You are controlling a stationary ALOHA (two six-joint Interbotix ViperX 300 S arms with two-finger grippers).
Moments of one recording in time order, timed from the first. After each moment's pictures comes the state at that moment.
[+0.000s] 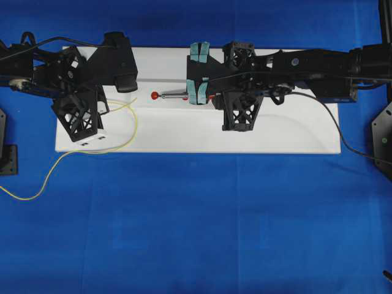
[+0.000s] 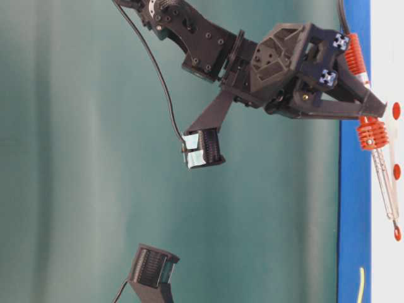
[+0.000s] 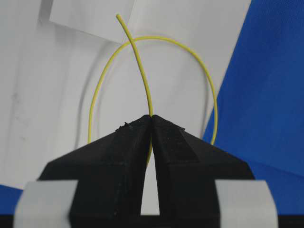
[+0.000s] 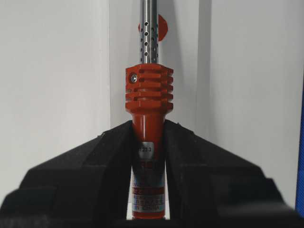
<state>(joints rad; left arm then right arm) 0.12 -0.26 0.69 0.00 0.71 -0.18 -0.17 0.10 0.48 -0.09 0.46 0.05</state>
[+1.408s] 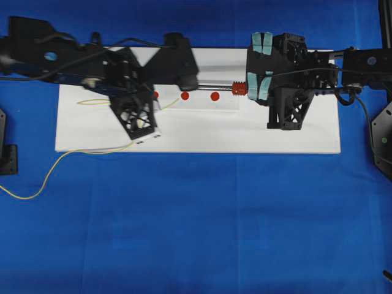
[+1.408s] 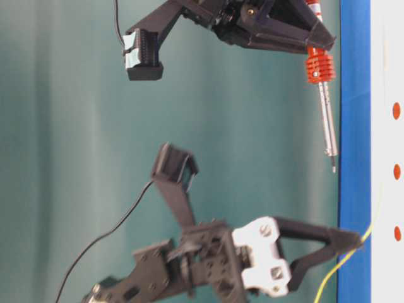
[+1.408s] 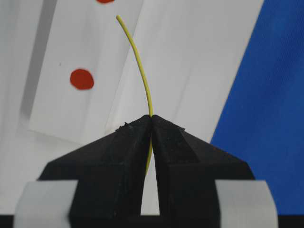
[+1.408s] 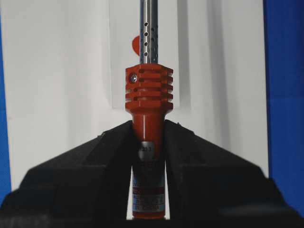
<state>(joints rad) 0.11 0.06 0.38 0.00 0.73 -0.20 -0.18 -0.23 0.73 -0.12 0.44 0.09</state>
